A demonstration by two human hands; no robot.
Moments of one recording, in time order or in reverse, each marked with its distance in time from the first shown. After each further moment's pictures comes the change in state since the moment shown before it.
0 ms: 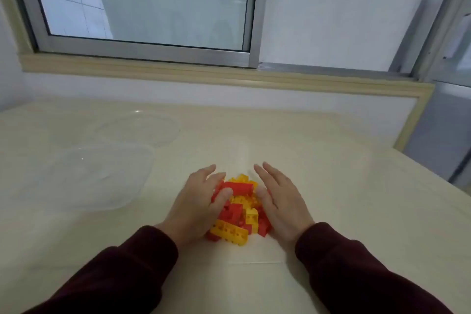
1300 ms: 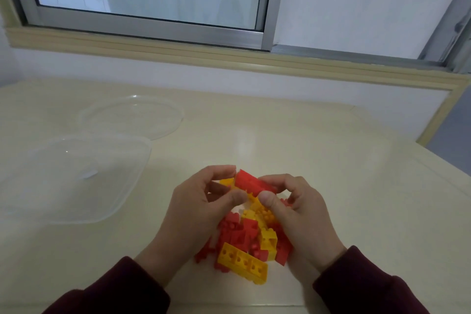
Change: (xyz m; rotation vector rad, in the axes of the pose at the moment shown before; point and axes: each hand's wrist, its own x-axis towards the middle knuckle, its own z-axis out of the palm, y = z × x) left_hand 0.008 0.007 -0.013 -0.645 0.113 -0.176; right_hand 0.015 -0.018 0.014 0.746 0.116 0.219
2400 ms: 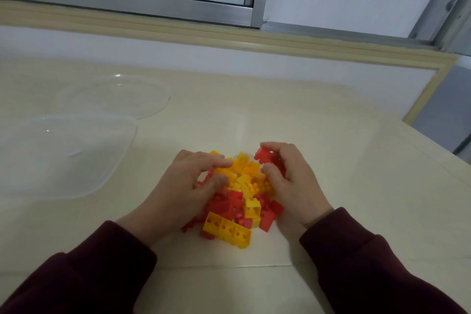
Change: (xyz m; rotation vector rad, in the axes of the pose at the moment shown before) left_hand -0.001 -0.004 -0.002 0.435 -0.173 0.226; right_hand 0.006 0.003 -0.021 -0.335 0.005 -0.124
